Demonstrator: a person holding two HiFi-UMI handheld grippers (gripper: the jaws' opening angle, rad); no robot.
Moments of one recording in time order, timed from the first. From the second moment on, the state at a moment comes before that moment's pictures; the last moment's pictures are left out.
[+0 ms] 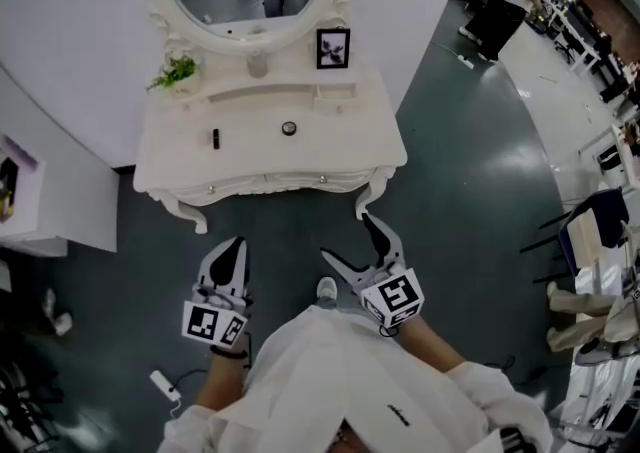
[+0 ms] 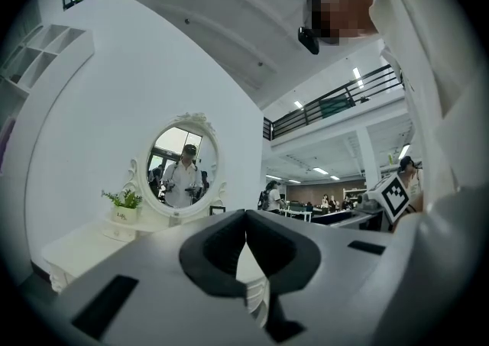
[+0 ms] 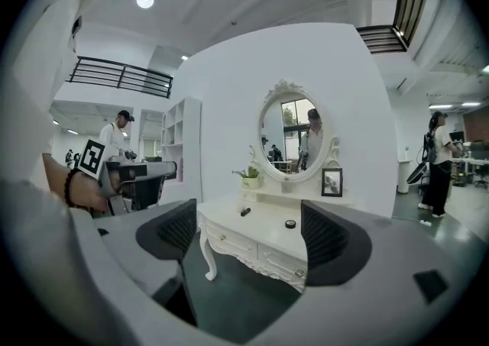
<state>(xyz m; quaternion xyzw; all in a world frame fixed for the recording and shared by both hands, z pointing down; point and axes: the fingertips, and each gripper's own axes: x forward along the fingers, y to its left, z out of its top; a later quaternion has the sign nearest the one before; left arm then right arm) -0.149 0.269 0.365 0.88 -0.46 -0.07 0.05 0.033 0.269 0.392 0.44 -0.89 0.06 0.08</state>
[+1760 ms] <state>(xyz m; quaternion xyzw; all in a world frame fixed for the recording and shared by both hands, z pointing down) -0.121 -0.087 0.415 0.90 -0.42 -0.04 0.09 0.001 -0.063 0.473 0.39 -0.90 0.09 0.17</state>
